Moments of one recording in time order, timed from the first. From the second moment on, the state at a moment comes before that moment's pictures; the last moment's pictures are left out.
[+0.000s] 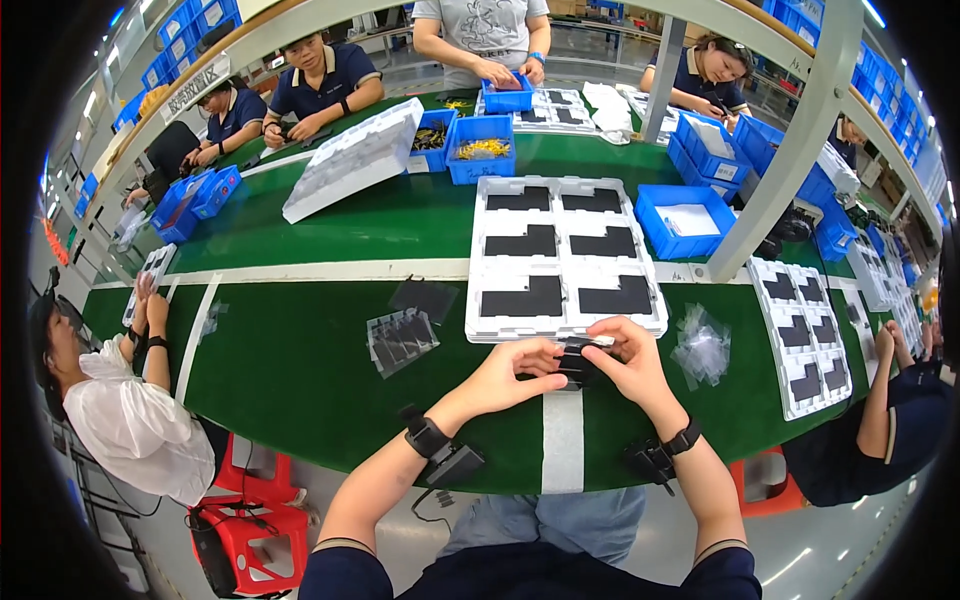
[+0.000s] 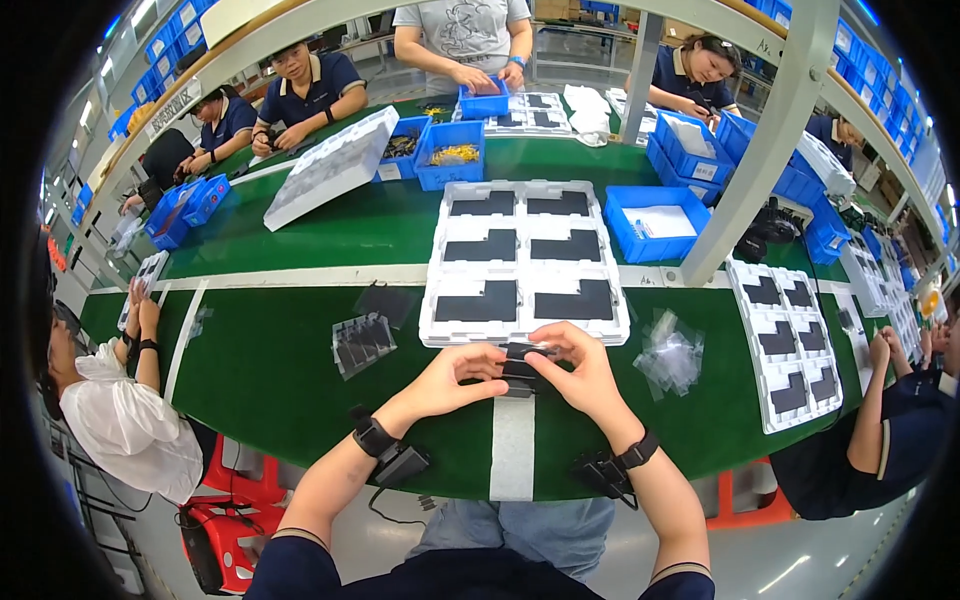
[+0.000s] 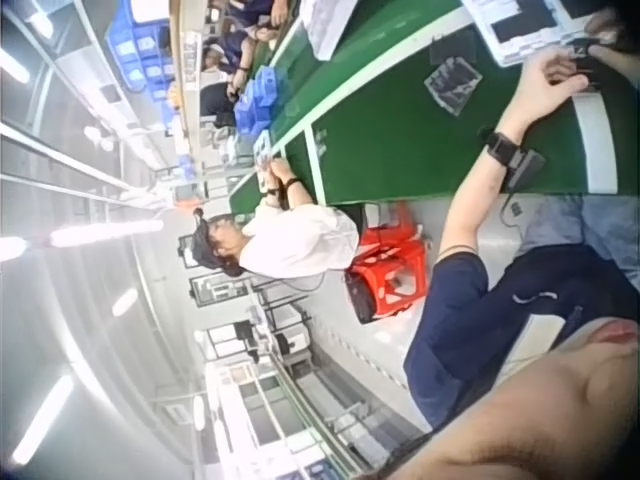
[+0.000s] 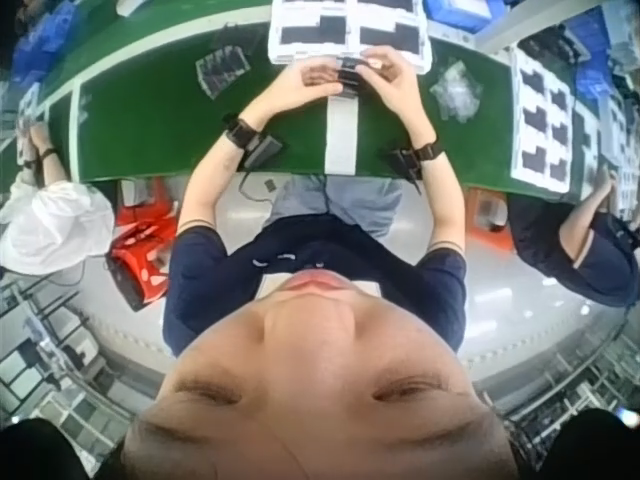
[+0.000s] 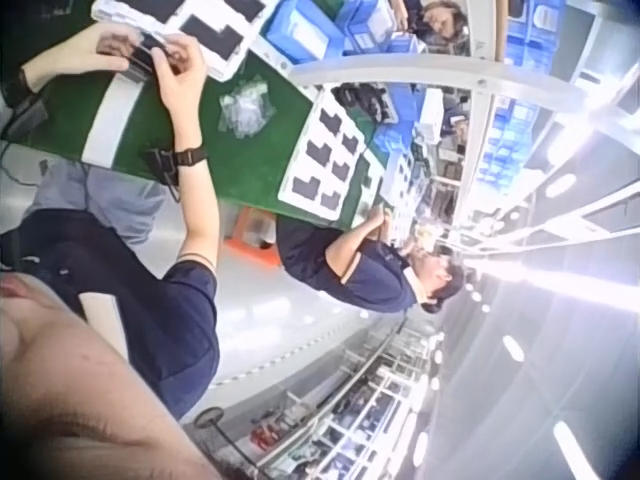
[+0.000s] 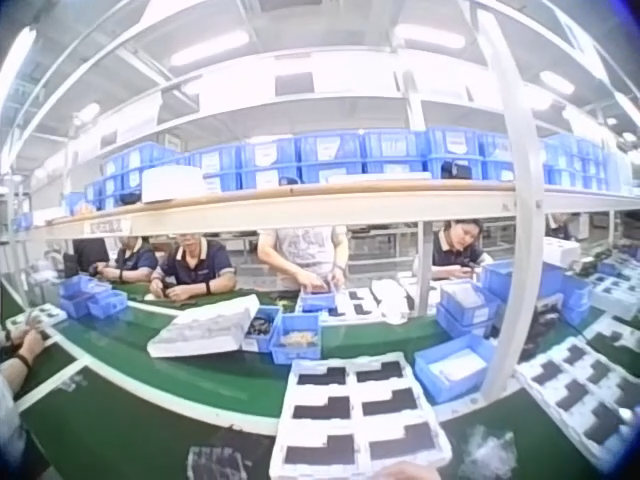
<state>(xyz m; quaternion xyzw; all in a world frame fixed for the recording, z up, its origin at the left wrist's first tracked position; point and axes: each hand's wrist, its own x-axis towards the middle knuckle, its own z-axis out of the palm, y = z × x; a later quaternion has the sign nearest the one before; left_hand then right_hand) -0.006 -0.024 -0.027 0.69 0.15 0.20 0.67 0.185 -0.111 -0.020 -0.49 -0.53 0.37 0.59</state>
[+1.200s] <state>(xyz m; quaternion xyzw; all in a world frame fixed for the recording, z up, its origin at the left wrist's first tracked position) -0.005 -0.029 -0.019 0.83 0.25 0.21 0.45 0.292 -0.106 -0.038 -0.72 -0.54 -0.07 0.44</state>
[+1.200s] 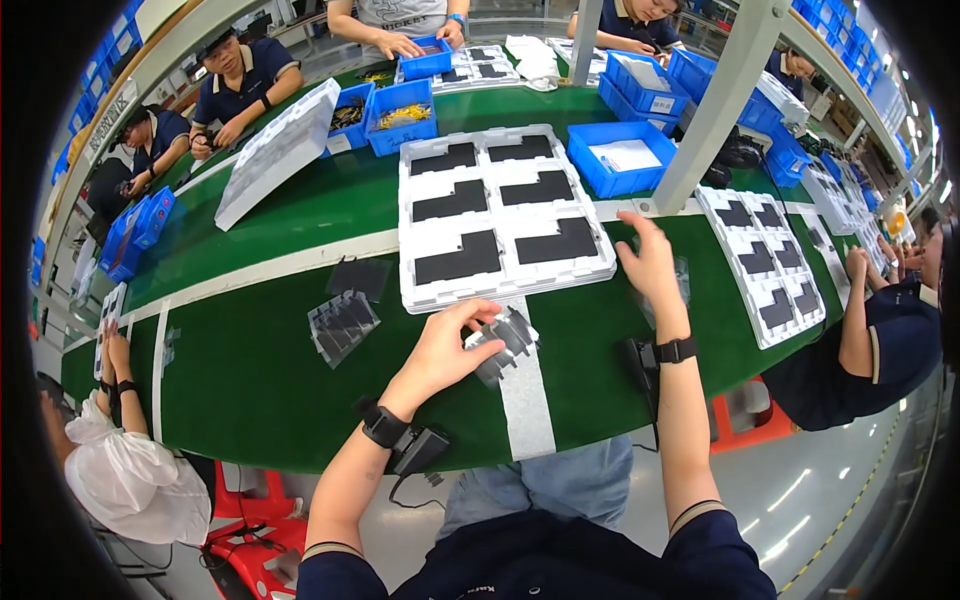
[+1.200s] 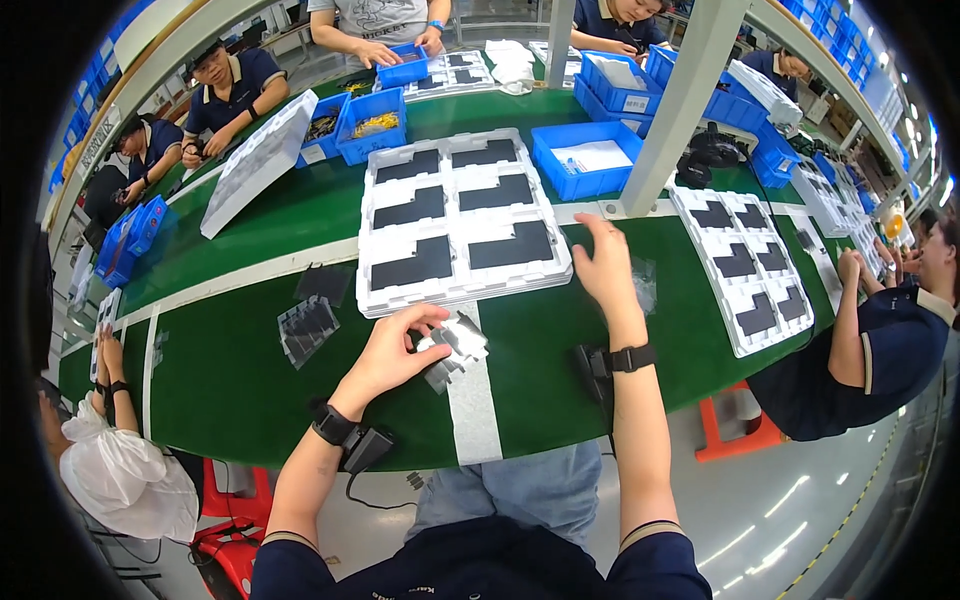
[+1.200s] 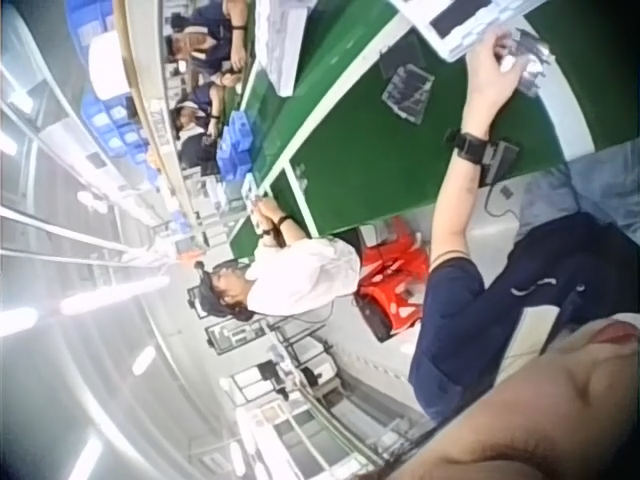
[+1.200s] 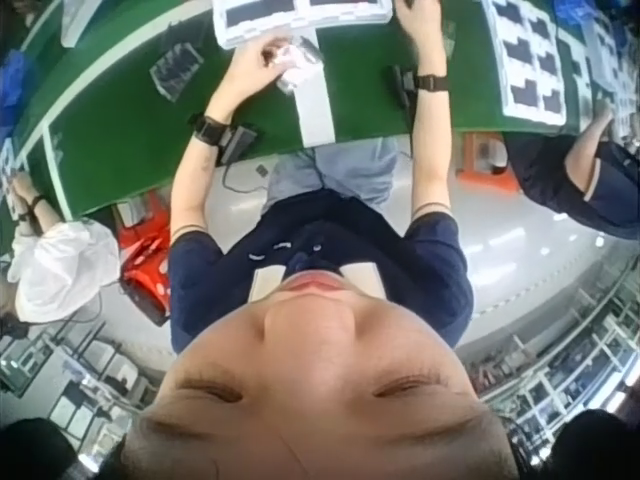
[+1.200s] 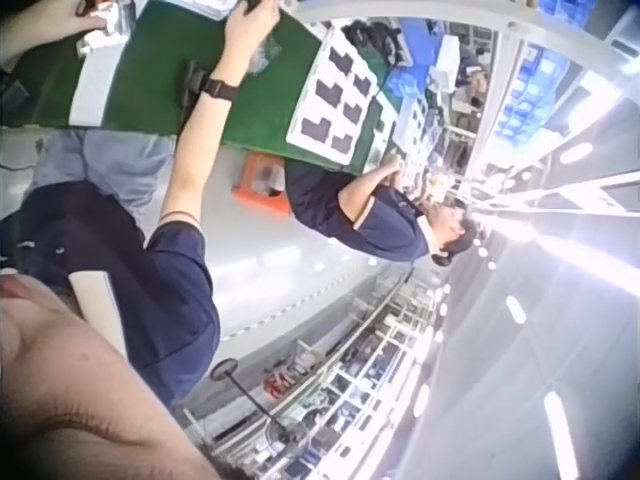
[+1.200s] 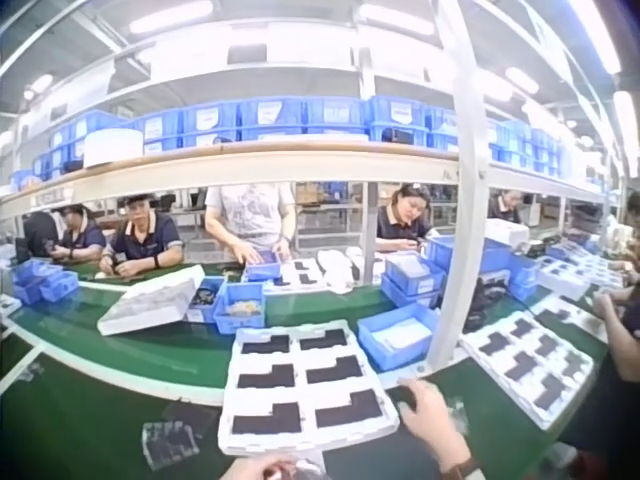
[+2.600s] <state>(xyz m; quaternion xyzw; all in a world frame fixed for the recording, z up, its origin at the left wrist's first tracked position) -0.015 -0.011 -0.027 0.85 0.22 0.15 0.46 0.274 -0.112 0.019 -0.66 -0.70 -0.02 0.27</state>
